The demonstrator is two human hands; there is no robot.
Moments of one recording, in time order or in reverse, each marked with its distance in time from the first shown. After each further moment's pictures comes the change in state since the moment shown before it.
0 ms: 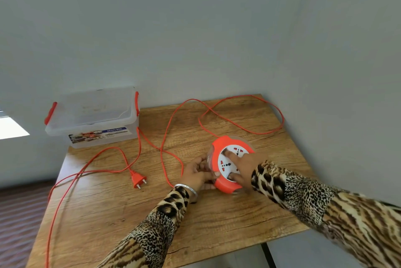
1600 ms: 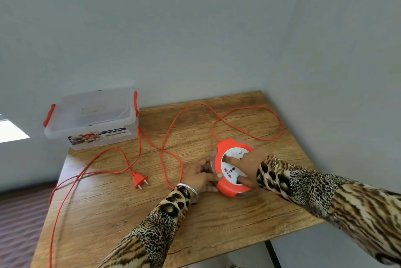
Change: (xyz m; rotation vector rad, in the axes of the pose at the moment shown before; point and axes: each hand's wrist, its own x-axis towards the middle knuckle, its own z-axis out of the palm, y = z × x) left_hand -0.001 0.001 0.002 0.000 -0.062 -0.082; right_hand 0.000 0.008 -0.007 -0.154 -0.028 -0.172
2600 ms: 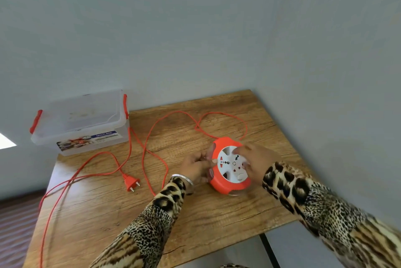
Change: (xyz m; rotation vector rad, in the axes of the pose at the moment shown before) left_hand 0.002 0.025 0.018 0.067 0.052 -0.030; right_hand -0.044 0.003 -0.002 0.462 0.135 0.297
